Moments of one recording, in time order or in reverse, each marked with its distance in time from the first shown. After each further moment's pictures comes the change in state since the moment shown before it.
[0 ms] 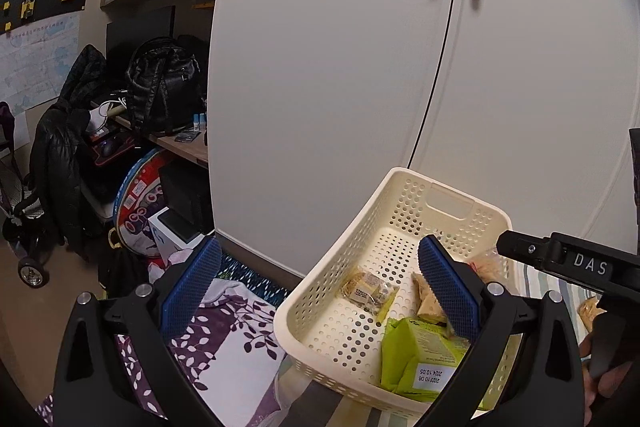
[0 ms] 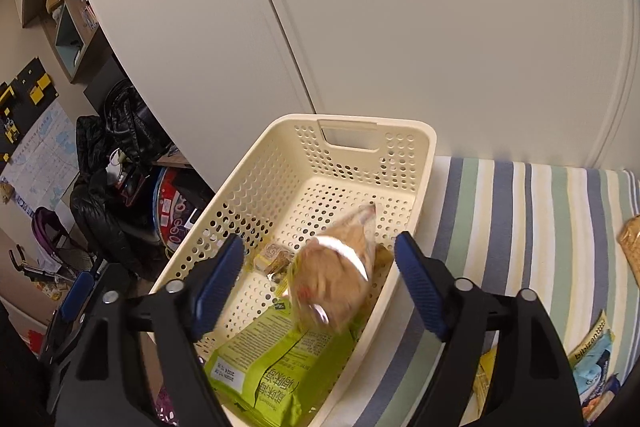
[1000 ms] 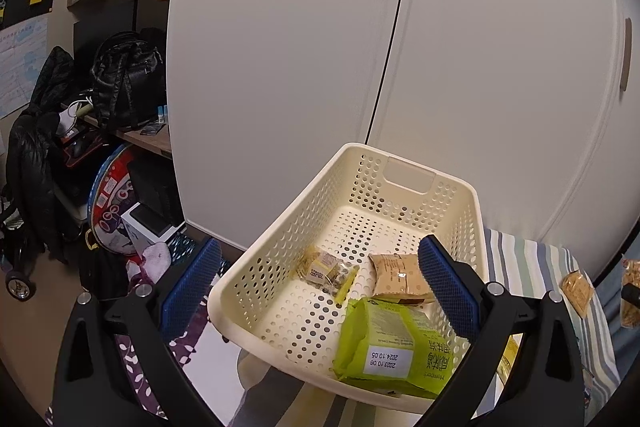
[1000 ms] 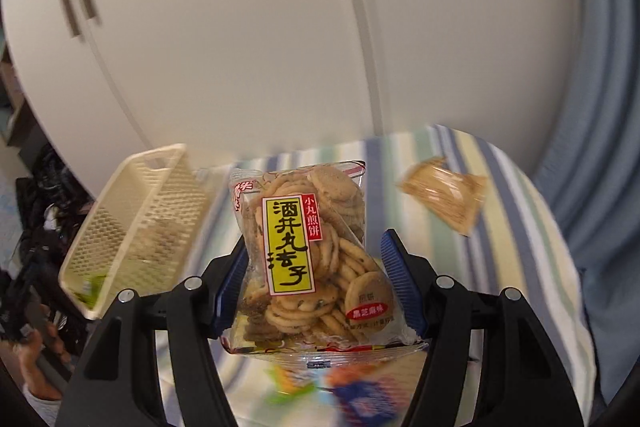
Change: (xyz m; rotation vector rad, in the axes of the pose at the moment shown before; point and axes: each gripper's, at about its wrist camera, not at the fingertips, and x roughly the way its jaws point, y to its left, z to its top) left arm 0.010 -0.032 -0.012 0.059 0.056 -0.090; right arm -0.144 -0.188 -0.065 0.169 -0.140 -0.249
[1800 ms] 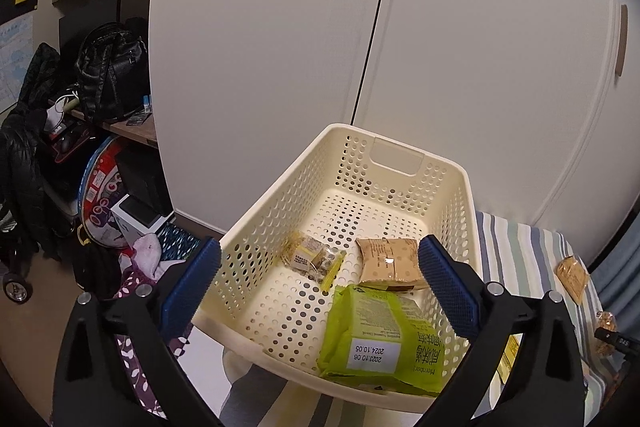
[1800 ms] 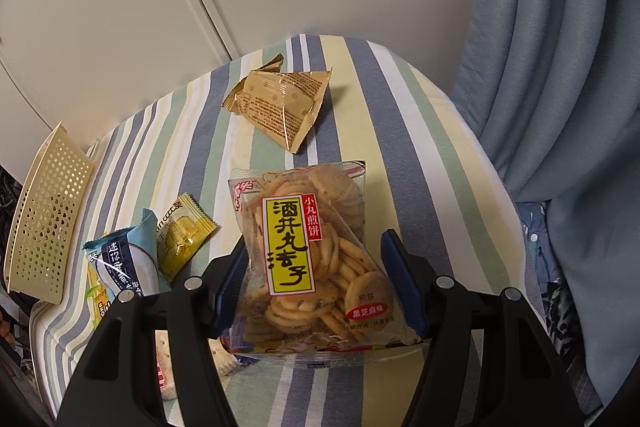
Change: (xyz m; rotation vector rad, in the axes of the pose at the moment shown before) left arm 0.011 -0.013 -0.004 0.025 0.058 -0.031; right arm 0.045 -0.174 -0.058 0.172 0.179 -0.169
